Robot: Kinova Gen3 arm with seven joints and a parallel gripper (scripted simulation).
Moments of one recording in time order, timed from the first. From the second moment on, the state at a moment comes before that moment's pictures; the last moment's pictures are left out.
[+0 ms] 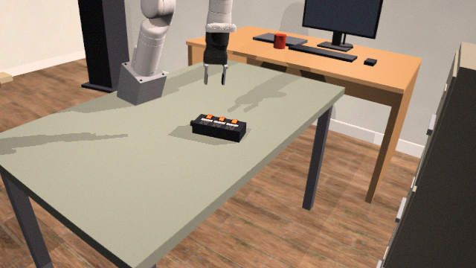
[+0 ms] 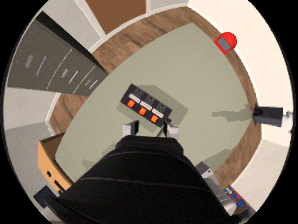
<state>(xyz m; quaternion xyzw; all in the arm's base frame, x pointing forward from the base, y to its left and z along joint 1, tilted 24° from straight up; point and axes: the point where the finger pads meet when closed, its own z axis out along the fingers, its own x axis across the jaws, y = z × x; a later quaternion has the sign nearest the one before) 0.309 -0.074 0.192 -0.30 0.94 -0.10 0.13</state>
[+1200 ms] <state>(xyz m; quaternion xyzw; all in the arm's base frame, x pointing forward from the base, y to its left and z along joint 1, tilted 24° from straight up) 0.309 -0.074 0.192 -0.30 0.94 -0.10 0.13</state>
